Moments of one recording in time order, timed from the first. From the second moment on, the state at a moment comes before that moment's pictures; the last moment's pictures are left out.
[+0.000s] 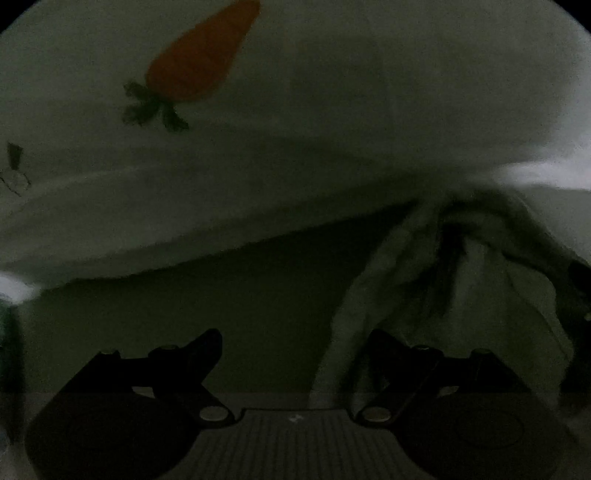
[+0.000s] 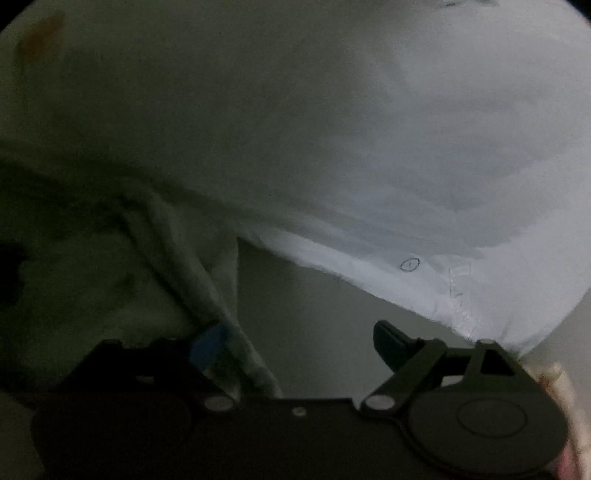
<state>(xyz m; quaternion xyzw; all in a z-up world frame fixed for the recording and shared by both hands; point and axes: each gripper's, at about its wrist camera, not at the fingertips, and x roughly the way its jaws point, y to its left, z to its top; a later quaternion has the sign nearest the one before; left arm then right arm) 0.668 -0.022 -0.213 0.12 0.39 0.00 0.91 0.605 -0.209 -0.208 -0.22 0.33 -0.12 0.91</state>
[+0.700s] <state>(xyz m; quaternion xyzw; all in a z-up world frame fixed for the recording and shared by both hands) 0.602 0.038 -0.160 0.00 0.38 -0.02 0.92 0.607 -0.262 -0.153 0.01 0.31 -0.01 0.95</state>
